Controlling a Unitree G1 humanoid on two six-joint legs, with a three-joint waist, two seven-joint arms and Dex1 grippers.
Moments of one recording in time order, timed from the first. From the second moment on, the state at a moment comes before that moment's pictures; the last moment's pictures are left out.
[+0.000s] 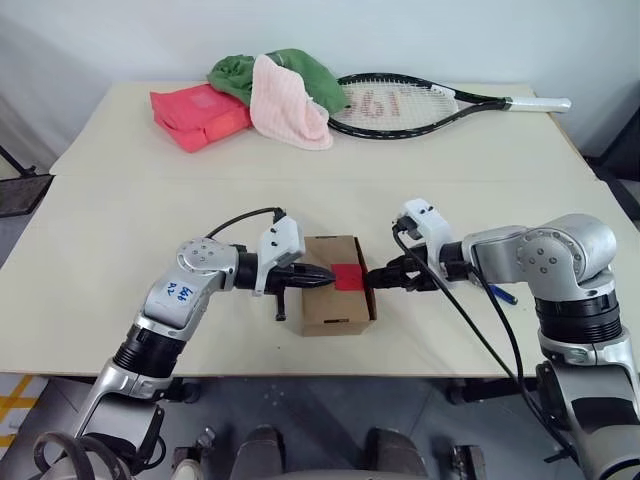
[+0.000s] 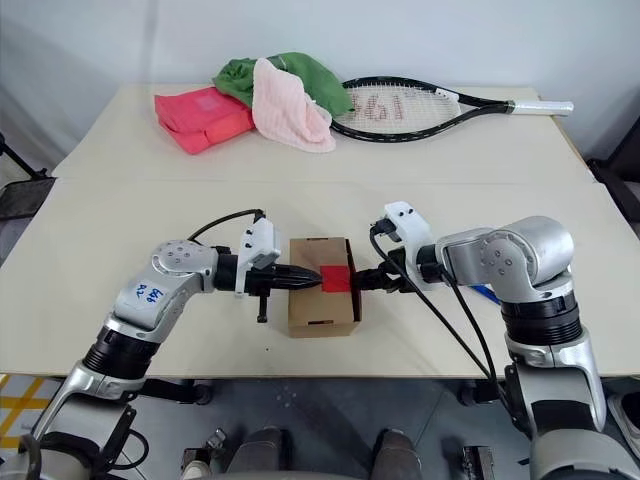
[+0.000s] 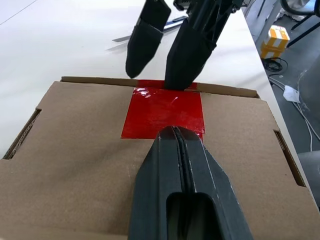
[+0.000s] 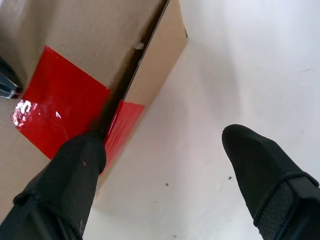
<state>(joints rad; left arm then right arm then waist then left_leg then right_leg) -0.63 0.53 -0.23 -0.02 -0.29 0.47 -1.04 -0.84 -0.62 0.09 -0.12 0.79 1.56 0.39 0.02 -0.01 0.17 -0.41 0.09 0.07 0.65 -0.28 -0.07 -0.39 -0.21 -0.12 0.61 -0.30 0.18</state>
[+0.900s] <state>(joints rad) -0.63 0.53 -0.22 -0.03 -0.29 0.48 -1.05 -0.81 -0.68 -0.07 0.19 0.85 1.61 0.47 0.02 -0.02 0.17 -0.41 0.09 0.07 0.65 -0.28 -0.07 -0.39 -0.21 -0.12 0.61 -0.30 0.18</state>
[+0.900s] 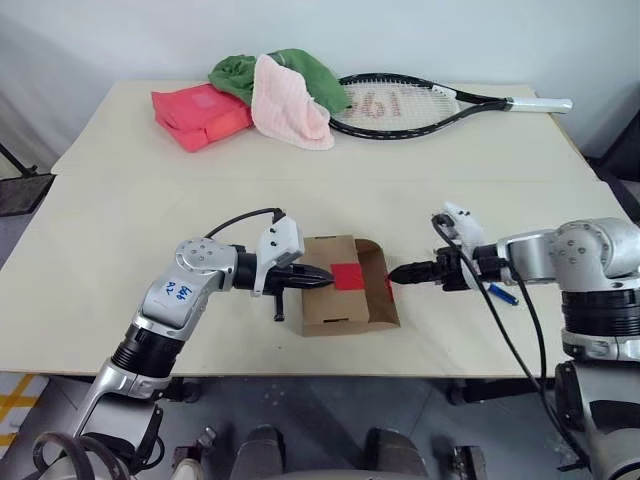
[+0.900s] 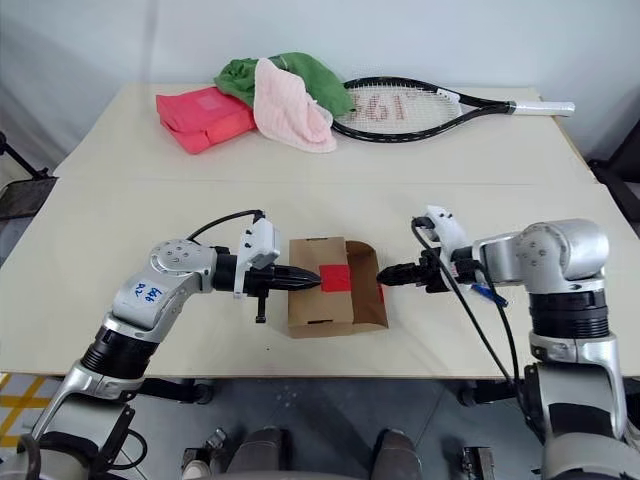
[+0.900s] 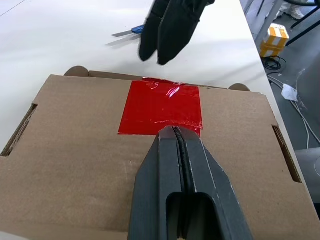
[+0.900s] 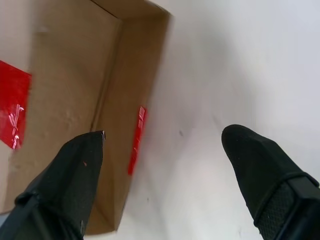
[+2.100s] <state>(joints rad) -0.62 0.53 -0.22 -0.03 -0.28 0.49 -1.05 -0.80 -0.43 -0.12 0.29 0.85 1.59 0.45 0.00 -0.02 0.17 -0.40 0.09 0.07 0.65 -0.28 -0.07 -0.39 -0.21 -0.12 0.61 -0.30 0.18</state>
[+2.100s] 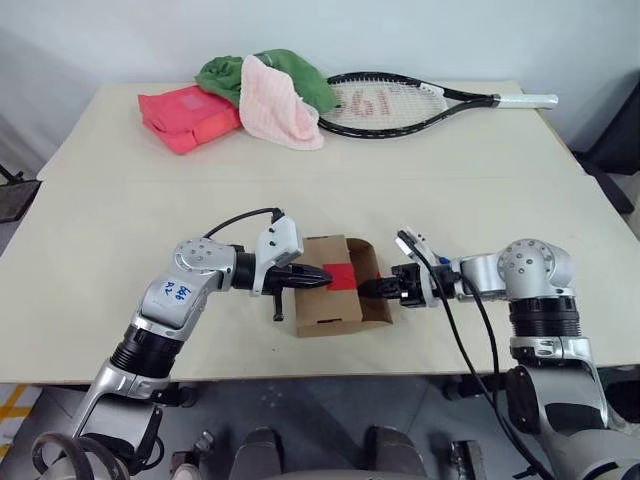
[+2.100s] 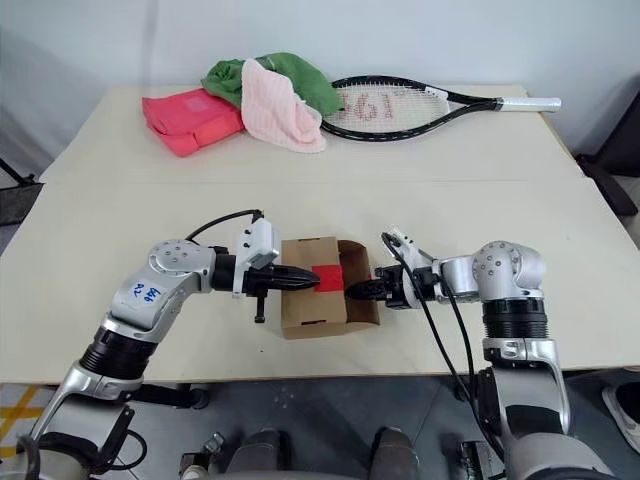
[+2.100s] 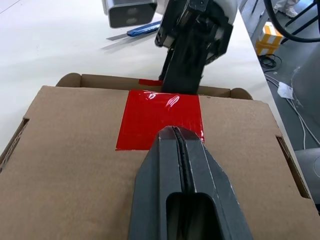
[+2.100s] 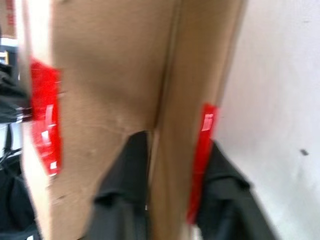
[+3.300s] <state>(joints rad) -0.57 0.49 -0.21 0.02 -0.25 0.51 -0.99 -0.98 -0.85 0.04 0.08 1.58 1.61 0.00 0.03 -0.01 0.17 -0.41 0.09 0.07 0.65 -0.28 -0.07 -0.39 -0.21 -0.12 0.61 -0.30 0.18</state>
